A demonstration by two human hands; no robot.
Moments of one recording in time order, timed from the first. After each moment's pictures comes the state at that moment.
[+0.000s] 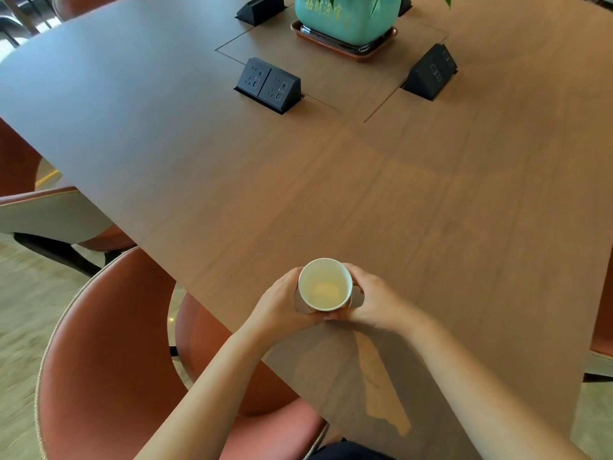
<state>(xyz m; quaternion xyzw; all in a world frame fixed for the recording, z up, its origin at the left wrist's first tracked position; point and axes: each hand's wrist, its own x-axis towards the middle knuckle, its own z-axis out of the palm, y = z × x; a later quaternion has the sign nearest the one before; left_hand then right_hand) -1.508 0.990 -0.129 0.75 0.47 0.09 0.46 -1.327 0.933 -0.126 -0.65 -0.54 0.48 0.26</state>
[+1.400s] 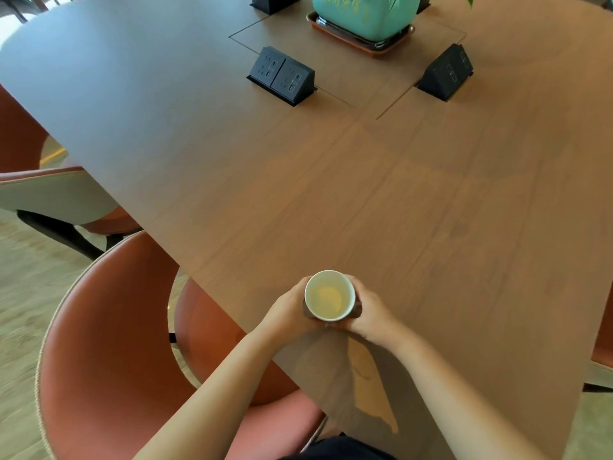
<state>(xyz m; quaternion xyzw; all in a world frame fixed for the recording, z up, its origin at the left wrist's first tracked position) -1.507 0.978 -0.160 0.71 0.49 0.04 0.50 -1.342 0.919 -0.173 -0.66 -0.49 0.49 0.28</state>
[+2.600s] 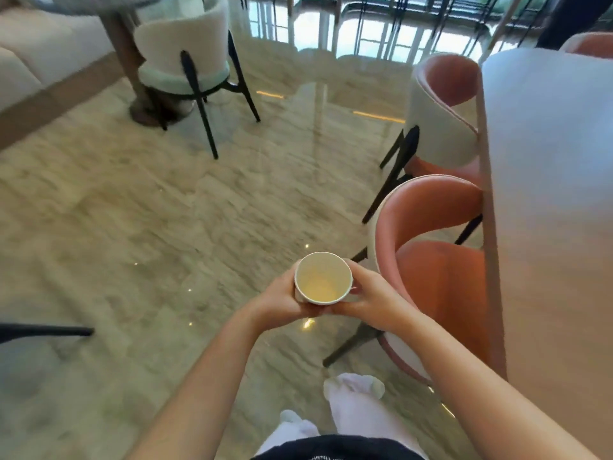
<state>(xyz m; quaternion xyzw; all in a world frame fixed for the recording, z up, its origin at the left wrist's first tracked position) -1.781 0.577 -0.089 0.29 0.70 0.49 0.44 -1.665 0.716 -0.078 -0.18 -0.83 0.53 -0.01</state>
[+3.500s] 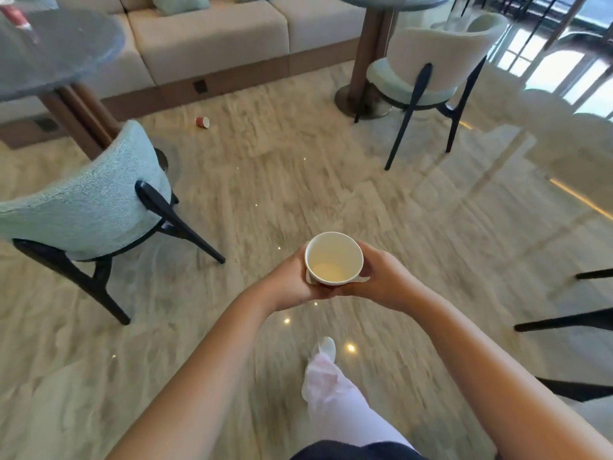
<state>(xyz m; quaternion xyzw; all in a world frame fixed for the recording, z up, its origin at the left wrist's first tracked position) -1.978 0.368 -0.076 0.08 0.79 0.56 0.25 -1.974 0.550 -0.074 0.09 -0.85 0.48 -0.17</state>
